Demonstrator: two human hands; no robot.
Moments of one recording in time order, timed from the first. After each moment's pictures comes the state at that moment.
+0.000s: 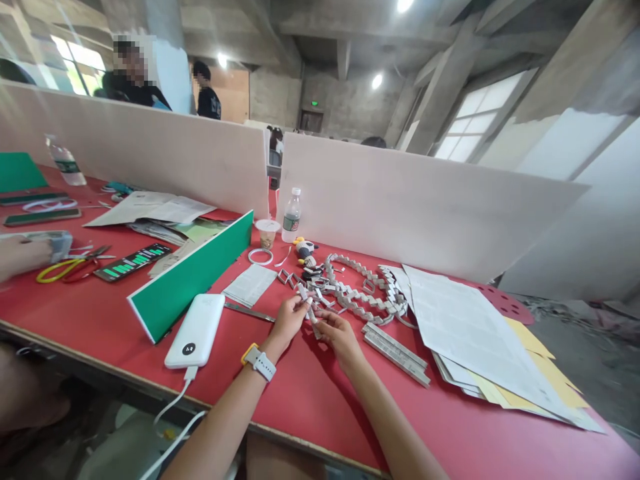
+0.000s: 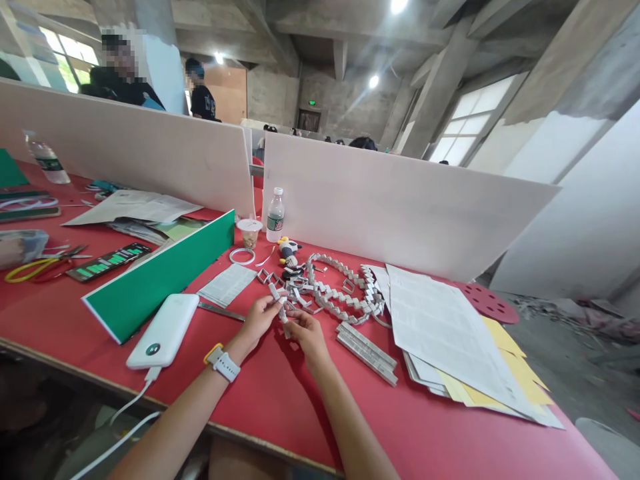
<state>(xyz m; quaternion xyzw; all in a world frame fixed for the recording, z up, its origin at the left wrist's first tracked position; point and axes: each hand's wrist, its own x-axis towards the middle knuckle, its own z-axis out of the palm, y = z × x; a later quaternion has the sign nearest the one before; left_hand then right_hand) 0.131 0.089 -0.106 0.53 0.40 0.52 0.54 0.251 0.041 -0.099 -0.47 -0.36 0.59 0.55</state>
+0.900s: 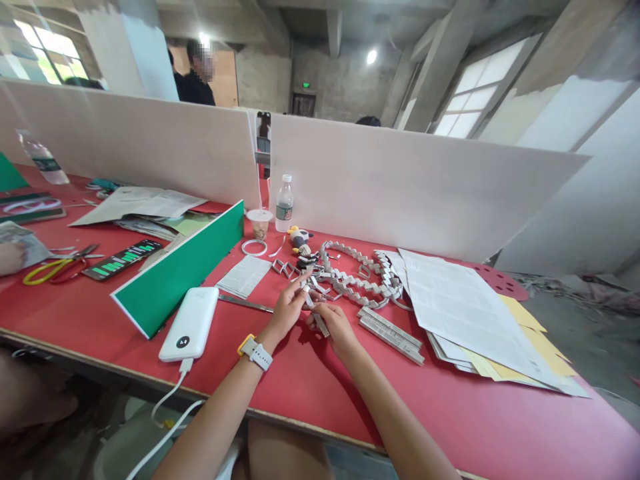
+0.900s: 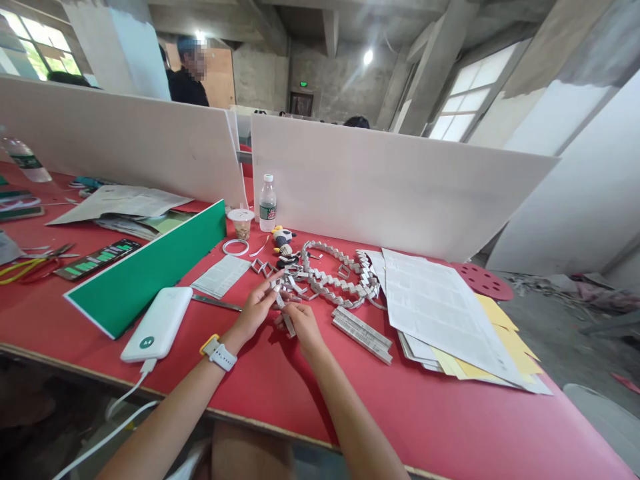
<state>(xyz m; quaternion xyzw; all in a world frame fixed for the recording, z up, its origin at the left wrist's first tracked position) 0.136 0.077 -0.091 0.53 0.33 0.49 0.60 0.249 0.041 -0.093 -0.51 -0.38 0.59 0.50</state>
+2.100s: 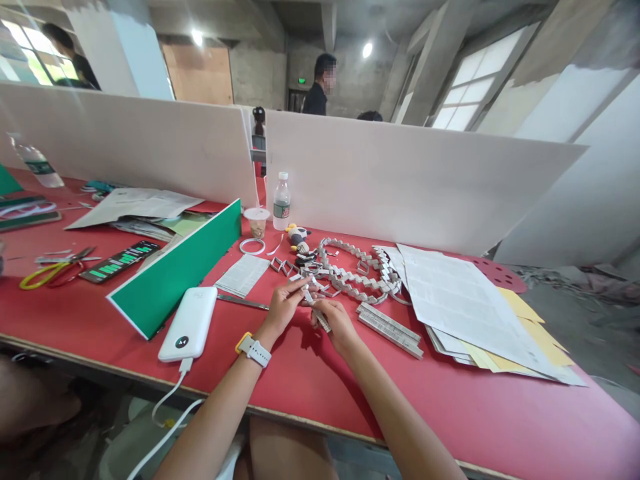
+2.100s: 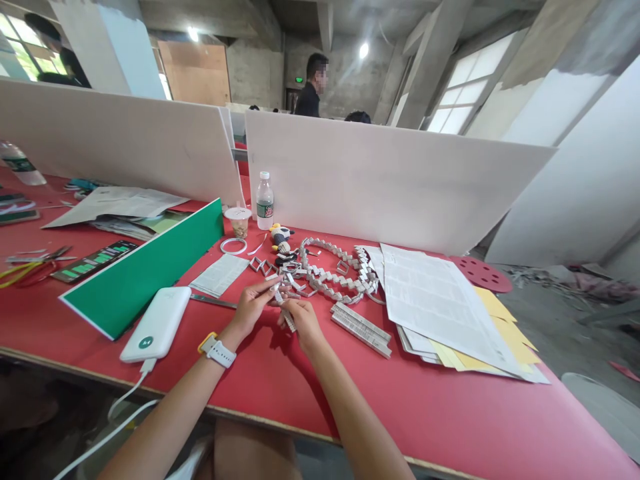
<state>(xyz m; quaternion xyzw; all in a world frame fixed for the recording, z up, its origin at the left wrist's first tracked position) 0.130 0.079 -0.093 0.54 0.32 0.50 0.60 0.252 0.039 -0.090 -0.47 -0.41 0.58 0.52</state>
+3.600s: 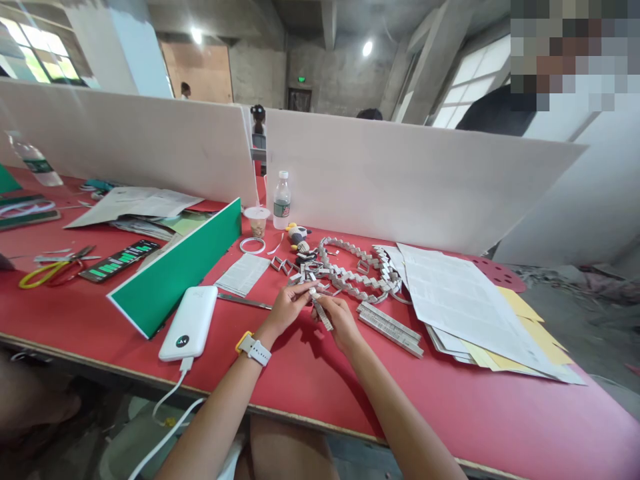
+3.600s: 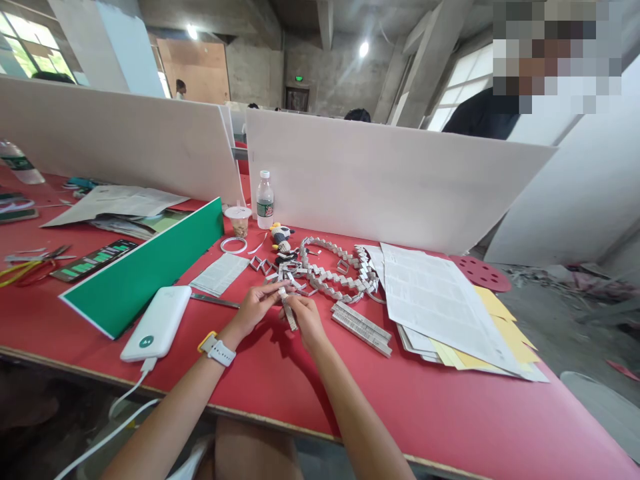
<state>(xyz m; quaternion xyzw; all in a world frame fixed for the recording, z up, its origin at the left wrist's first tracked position) 0.129 0.078 -0.091 0.61 0.31 0.46 0.57 0.256 0.038 -0.088 -0.46 -0.42 0.56 0.55</state>
